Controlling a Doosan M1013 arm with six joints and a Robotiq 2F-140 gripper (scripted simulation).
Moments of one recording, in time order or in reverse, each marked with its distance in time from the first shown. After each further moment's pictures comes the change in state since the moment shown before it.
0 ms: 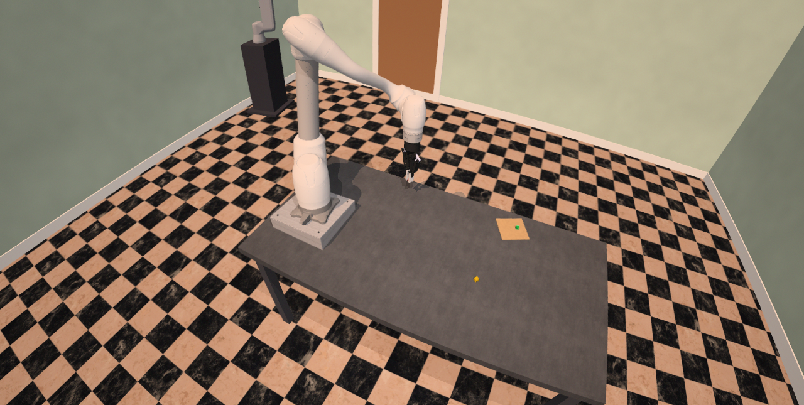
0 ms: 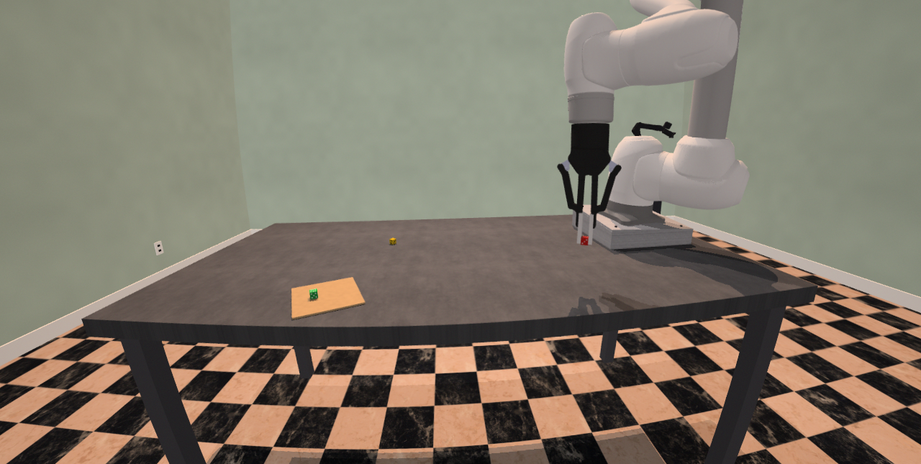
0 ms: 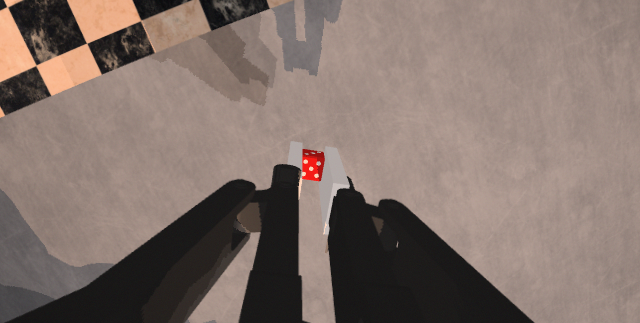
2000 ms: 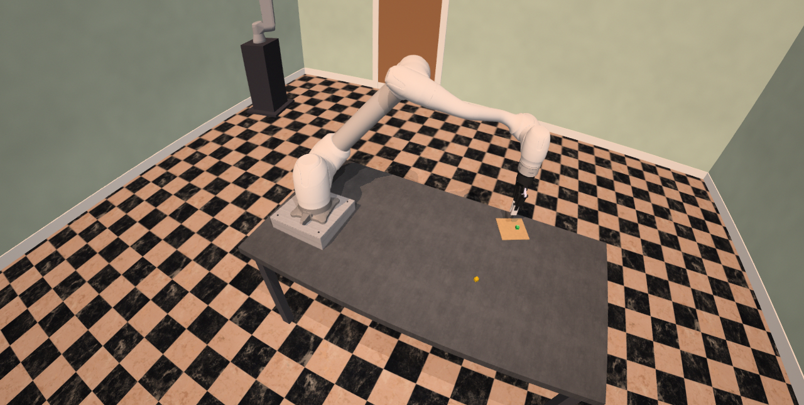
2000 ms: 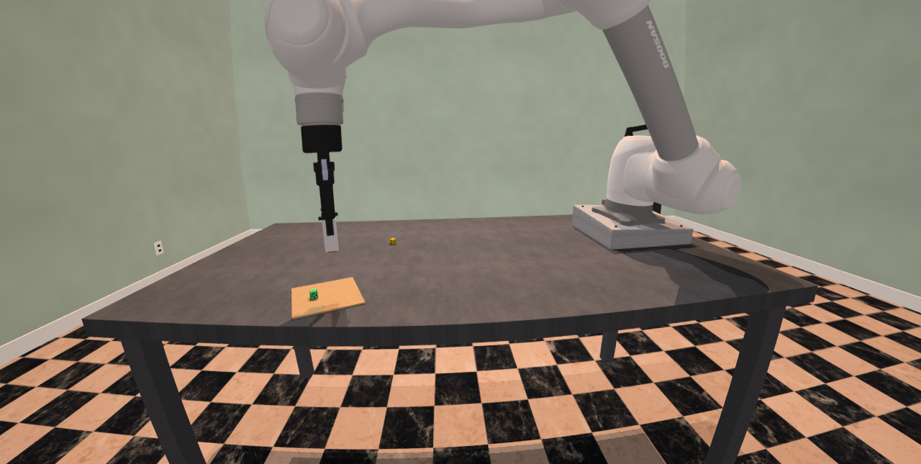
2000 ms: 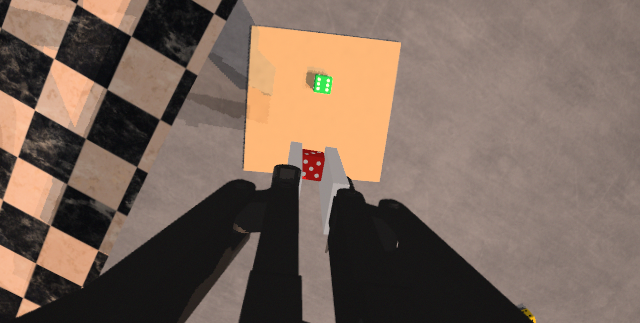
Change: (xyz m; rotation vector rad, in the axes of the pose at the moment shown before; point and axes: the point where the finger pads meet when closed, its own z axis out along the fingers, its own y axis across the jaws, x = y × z) arm 0.256 0.468 -0.005 0.000 0.003 0.681
